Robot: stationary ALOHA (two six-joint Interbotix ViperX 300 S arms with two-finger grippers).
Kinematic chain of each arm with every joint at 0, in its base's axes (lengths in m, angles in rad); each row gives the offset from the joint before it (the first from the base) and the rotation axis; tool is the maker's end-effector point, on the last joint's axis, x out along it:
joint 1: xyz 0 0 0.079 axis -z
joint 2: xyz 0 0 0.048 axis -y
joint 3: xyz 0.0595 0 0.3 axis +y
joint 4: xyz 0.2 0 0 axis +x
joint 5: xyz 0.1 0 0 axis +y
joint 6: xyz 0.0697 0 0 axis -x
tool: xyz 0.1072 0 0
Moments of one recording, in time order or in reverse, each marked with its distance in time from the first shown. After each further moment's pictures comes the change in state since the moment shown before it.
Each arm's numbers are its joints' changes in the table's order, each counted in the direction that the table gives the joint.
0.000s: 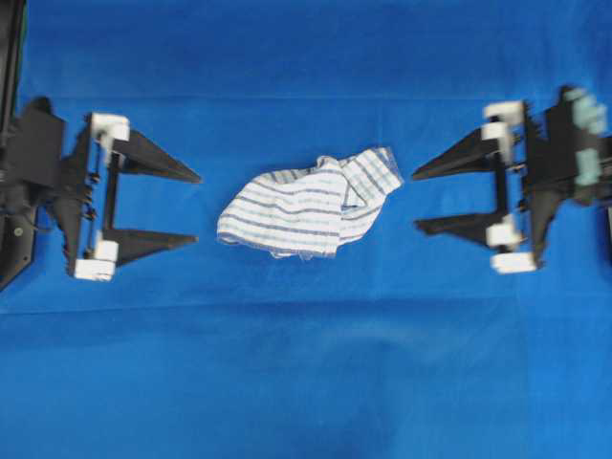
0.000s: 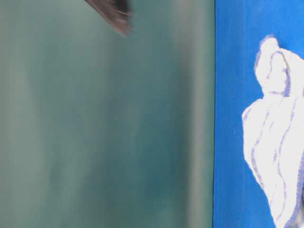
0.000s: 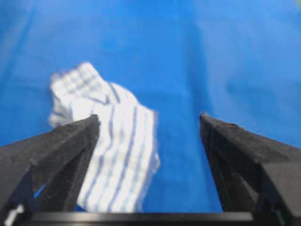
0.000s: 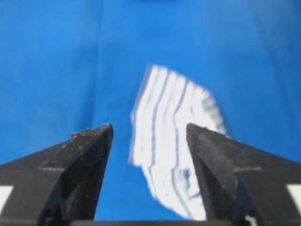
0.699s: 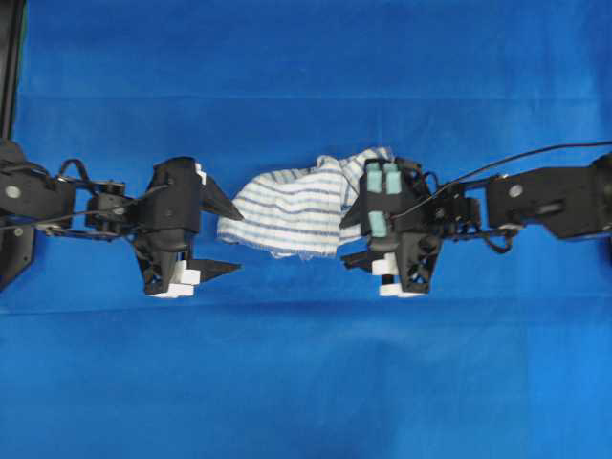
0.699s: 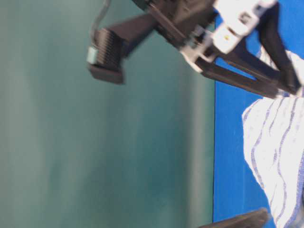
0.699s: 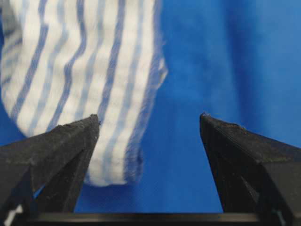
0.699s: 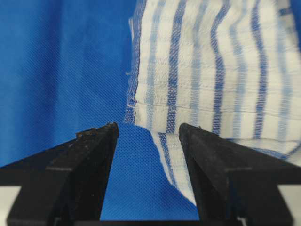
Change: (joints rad) left arm -0.006 -0.500 -0.095 0.000 -0.015 0.000; right arm -0.015 -0.575 -0.250 0.002 0.063 -0.002
